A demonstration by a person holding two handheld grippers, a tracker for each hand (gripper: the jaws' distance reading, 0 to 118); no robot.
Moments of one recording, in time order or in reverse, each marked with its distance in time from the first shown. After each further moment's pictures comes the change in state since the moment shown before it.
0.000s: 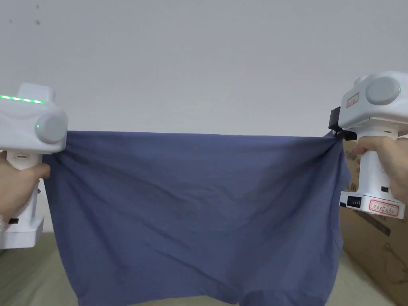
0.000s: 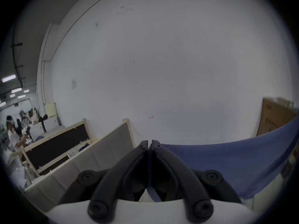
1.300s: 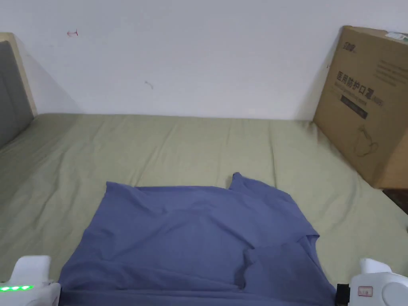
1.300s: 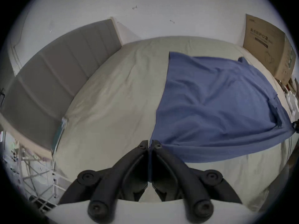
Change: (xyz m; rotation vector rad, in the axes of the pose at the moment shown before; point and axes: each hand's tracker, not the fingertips) left arm -0.071 -0.444 0.228 -0.702 -0.170 -0.111; right arm 0.151 -0.496 0.173 -0.692 -0.092 -0.081
